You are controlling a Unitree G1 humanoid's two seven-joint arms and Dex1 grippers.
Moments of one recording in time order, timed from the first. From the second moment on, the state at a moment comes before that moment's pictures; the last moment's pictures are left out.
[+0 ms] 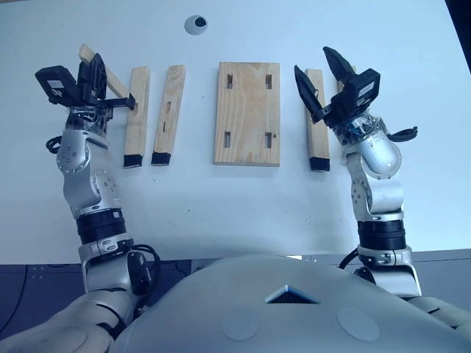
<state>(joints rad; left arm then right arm) -0.09 0.29 0.34 0.12 -0.35 0.03 -0.28 -0.04 -0.21 0.07 -0.12 0.15 -0.08 0.43</state>
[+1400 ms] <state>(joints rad) -0.04 0.30 0.29 0.39 -0.37 -0.31 -0.41 -0.02 -0.21 0.08 -0.12 0.12 -0.06 0.44</state>
